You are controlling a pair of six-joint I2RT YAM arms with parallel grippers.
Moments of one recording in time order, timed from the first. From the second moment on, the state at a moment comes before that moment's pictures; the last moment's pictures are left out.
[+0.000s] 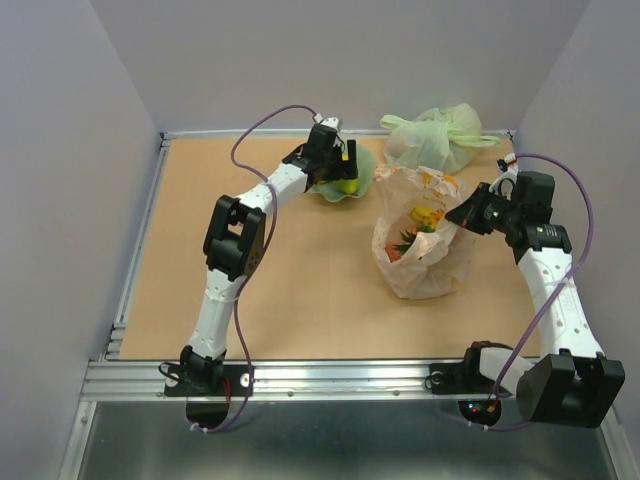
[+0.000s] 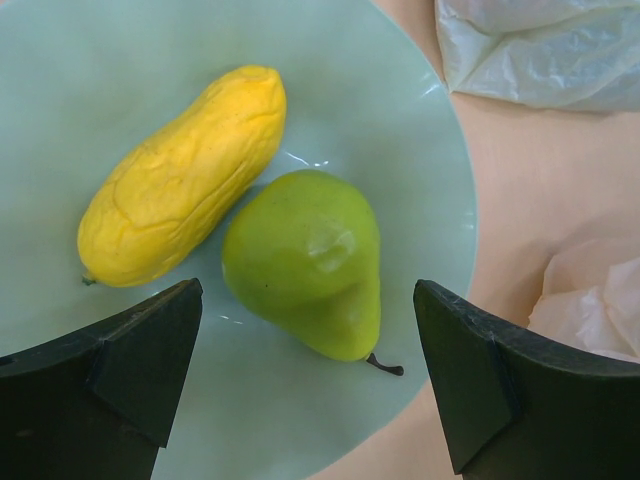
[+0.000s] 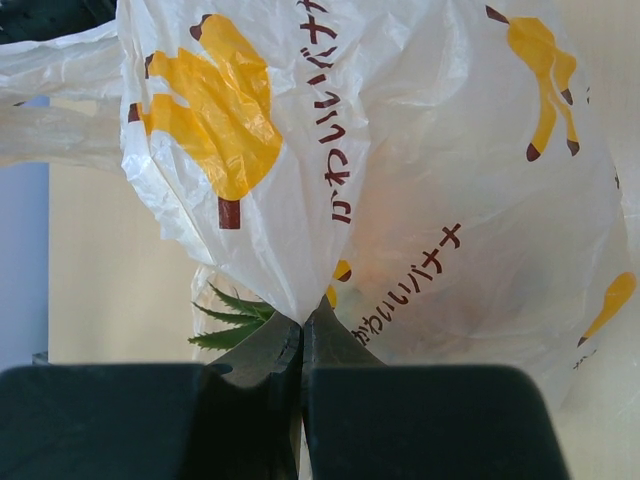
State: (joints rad) left arm -0.52 2.29 1.95 -0.26 0.02 -0.42; right arm -0.13 1.09 1.00 -0.53 -0.53 0.37
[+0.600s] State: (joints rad) left arm -0.53 2.40 1.96 -0.21 0.02 -0.42; right arm -0.13 1.09 1.00 -0.53 -0.53 0.36
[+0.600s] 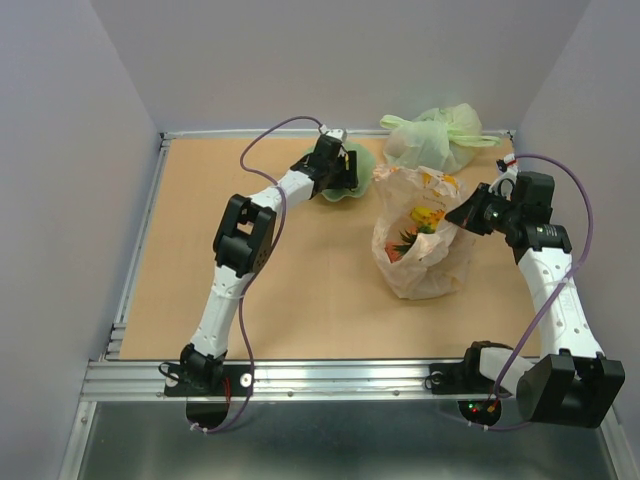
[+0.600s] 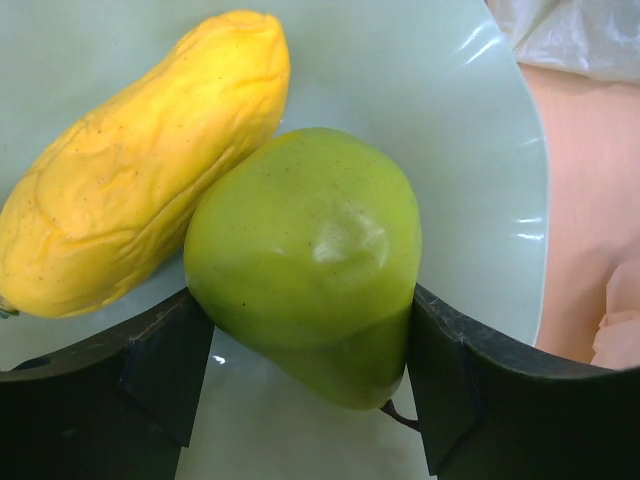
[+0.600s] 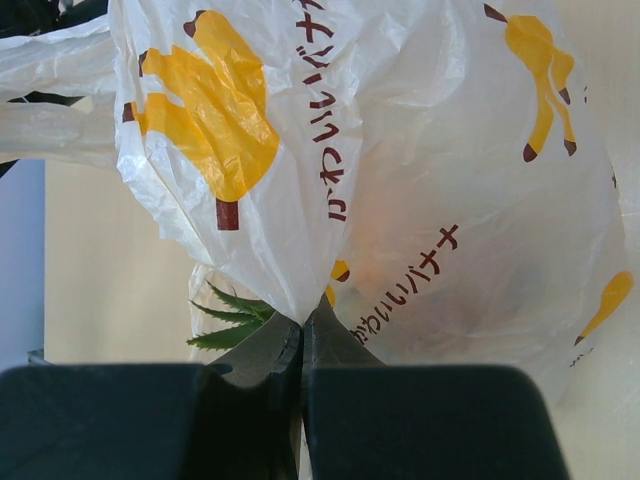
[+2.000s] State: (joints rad) left arm -0.83 1.56 1.36 -0.14 0.42 -0.06; right arm -0.13 1.11 1.00 -0.53 -0.57 0.36
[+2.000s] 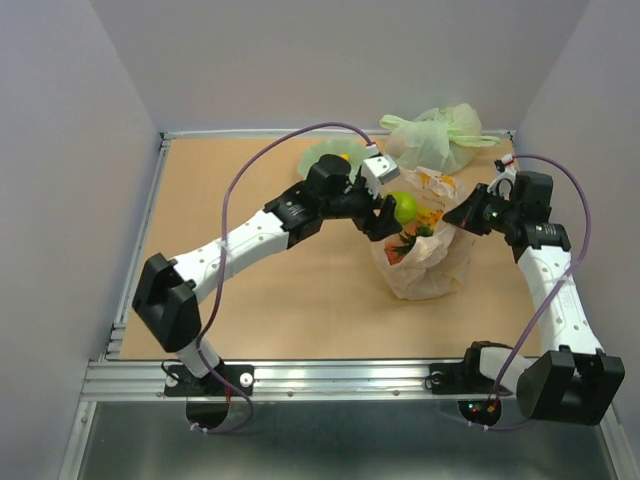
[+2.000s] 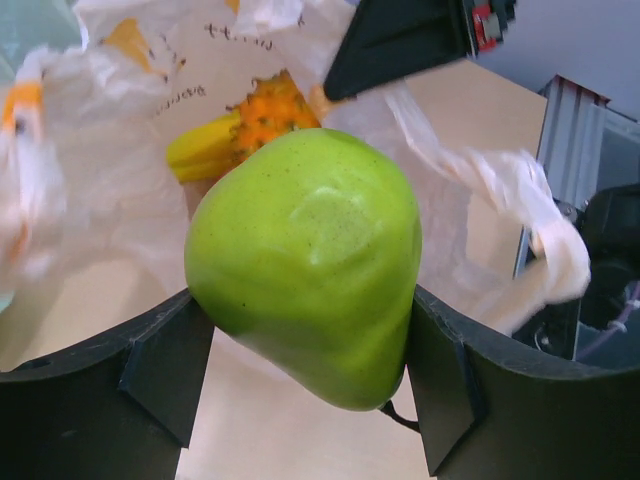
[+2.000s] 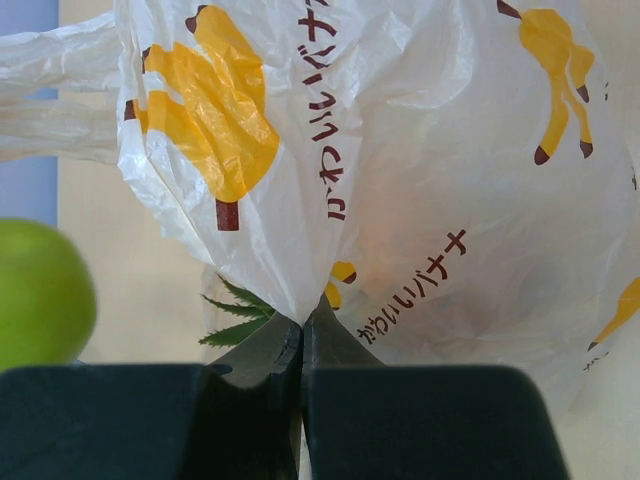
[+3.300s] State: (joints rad) left arm -0.44 1.63 1.64 -0.10 0.49 0.03; right arm -0.13 1.11 1.00 -0.53 -0.49 0.37
